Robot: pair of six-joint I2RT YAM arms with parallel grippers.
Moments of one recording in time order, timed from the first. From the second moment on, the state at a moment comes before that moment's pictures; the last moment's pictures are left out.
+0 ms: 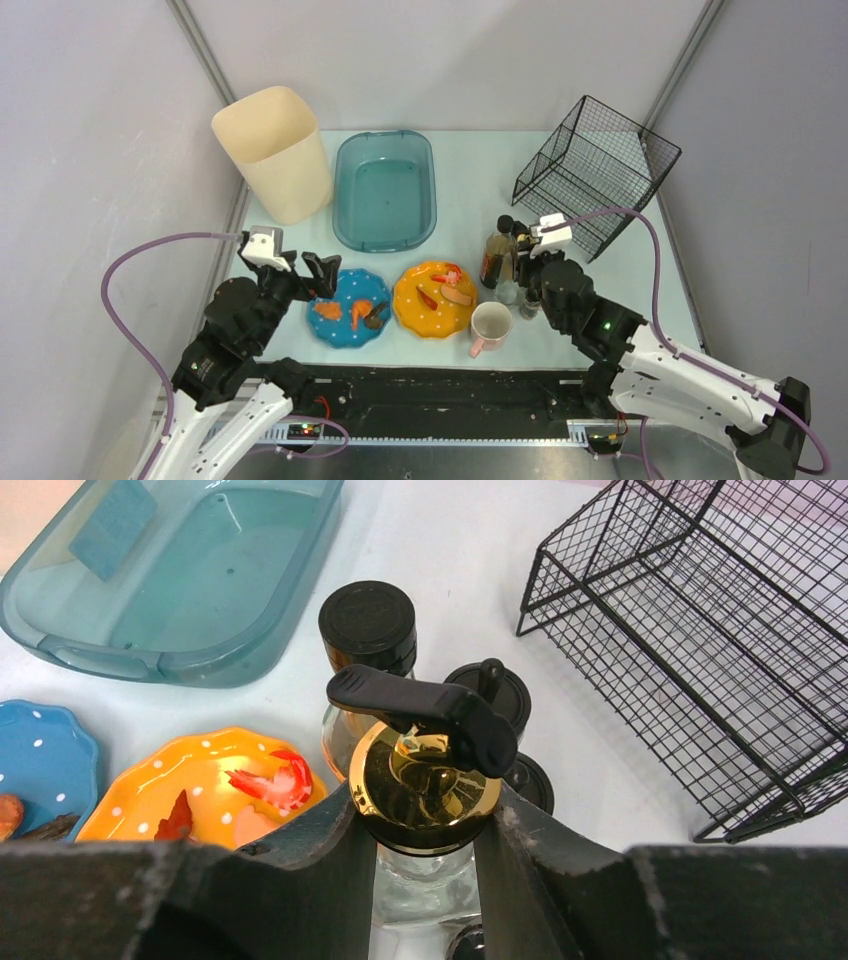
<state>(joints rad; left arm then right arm) -0.55 0.36 0.78 -0.59 -0.28 -0.24 0.94 0.77 0.63 -0.09 0.69 0.16</state>
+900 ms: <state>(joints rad) -0.55 0.36 0.78 -0.59 -0.28 -0.24 1.15 0.71 0.95 -0.33 0.81 0.06</state>
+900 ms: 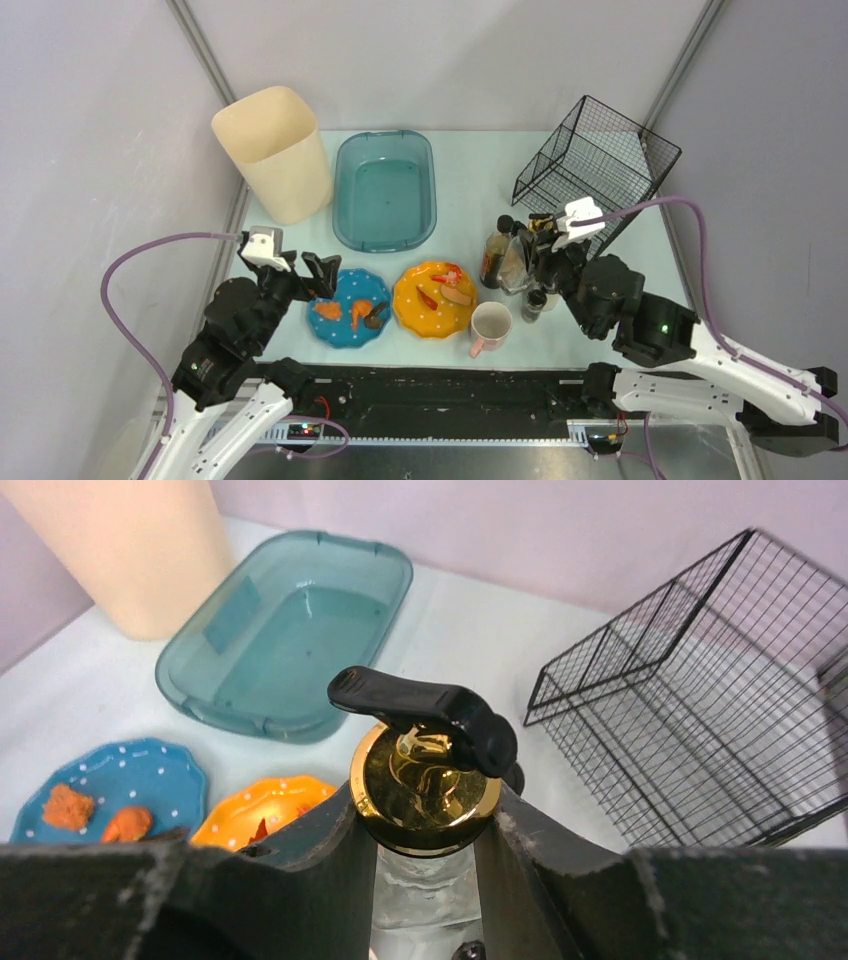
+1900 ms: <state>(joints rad) -0.55 0.35 0.78 -0.59 -0.28 -0.24 0.64 0.98 1.30 -0.02 0.96 -0.32</state>
